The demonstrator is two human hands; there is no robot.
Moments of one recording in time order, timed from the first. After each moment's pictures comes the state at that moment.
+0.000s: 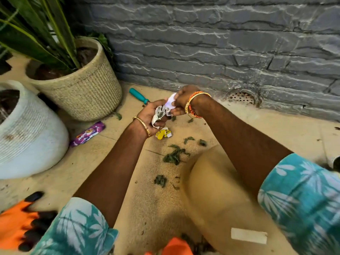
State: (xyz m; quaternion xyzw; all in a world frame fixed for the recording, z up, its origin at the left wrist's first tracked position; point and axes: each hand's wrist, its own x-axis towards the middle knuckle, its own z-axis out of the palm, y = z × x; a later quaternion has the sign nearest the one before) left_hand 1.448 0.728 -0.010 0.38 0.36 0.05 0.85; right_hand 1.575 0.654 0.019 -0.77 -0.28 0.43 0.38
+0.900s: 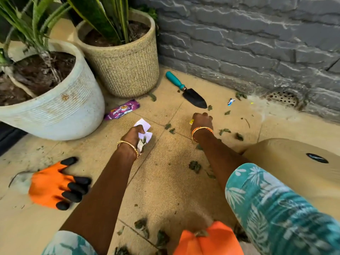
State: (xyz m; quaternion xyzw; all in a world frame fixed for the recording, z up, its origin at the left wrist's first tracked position) left_hand 1.270 0.770 -0.087 0.38 0.52 0.20 0.73; right_hand 1.463 0.695 -0.110 -0.92 -0.35 0.13 0.11
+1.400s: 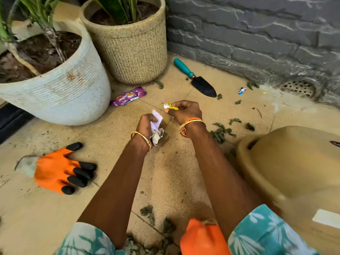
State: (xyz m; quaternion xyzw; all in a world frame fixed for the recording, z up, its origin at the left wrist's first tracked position) left_hand 1.275 0.744 -0.084 0.30 0.49 0.19 0.80; right_hand 1.383 0.701 -0.074 -0.75 -0.20 0.33 0.53
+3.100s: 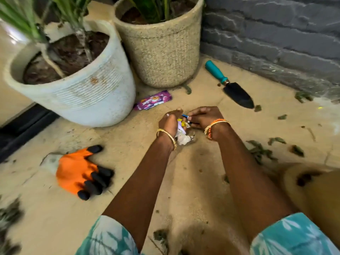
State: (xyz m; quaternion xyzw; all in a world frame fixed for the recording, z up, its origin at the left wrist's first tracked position) left_hand 1.305 0.801 -0.129 0.39 0.60 0.30 0.63; right_hand 1.410 0.755 -0.113 -0.68 -0.24 0.48 0.50
